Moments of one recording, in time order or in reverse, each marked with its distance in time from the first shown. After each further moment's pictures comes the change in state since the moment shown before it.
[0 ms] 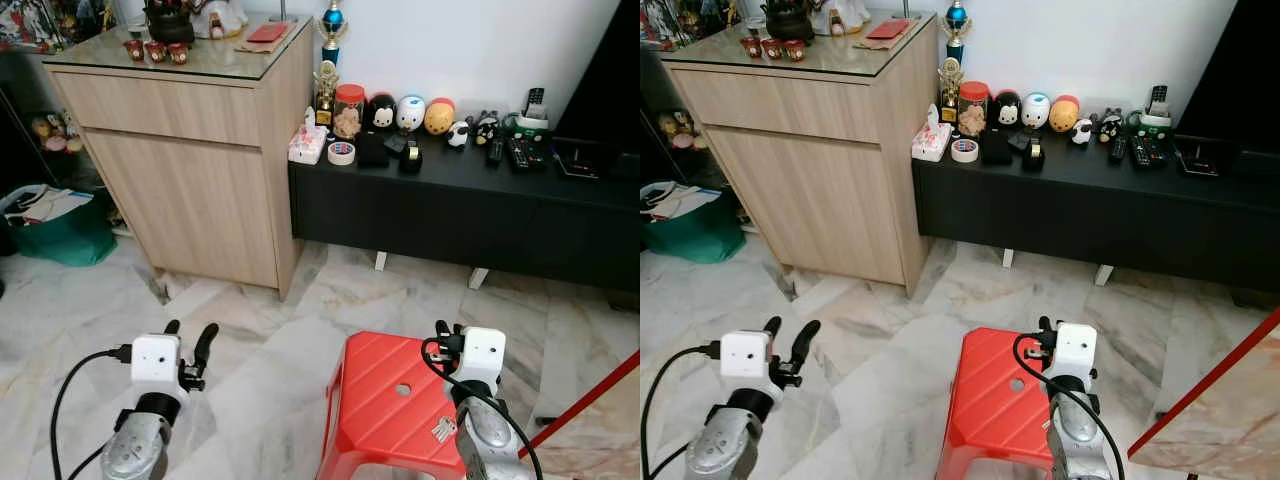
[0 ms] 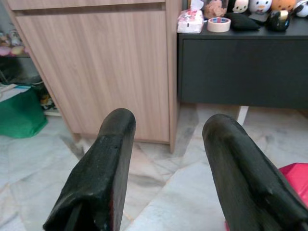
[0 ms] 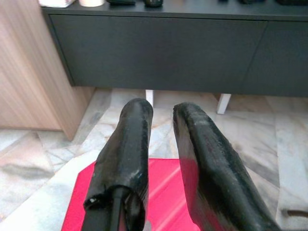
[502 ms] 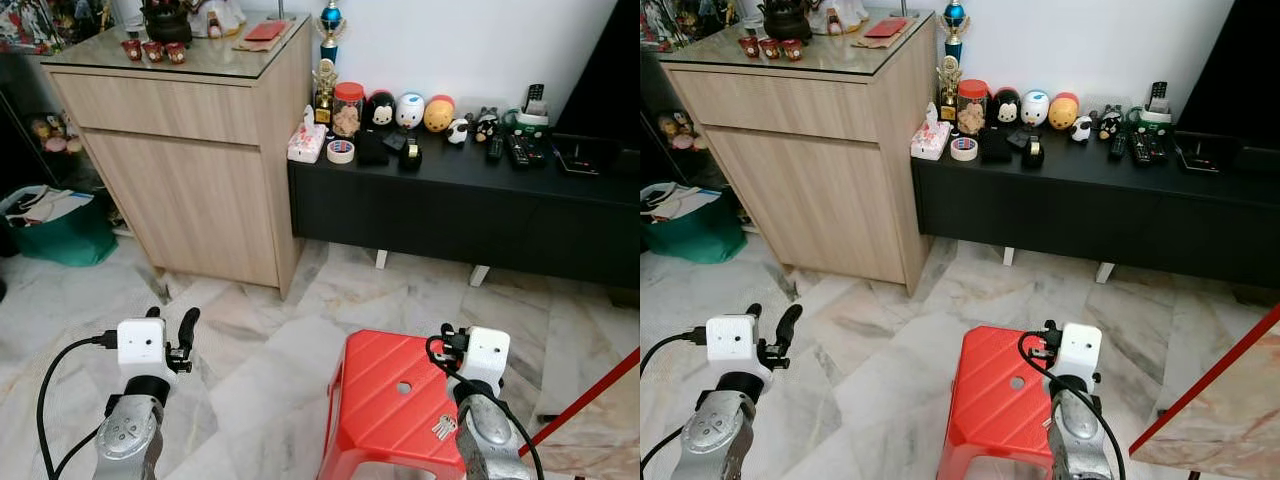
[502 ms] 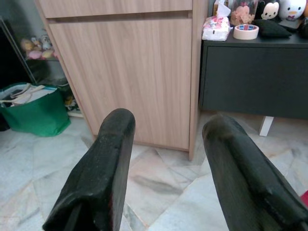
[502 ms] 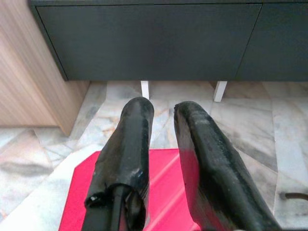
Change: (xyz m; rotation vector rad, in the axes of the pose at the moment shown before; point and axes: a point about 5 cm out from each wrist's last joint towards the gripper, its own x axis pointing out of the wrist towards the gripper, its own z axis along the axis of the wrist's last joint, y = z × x) left arm 0.014 0.011 0.008 0.001 -0.014 0.098; right arm 0.005 0.000 0.000 0.028 0.035 -0.041
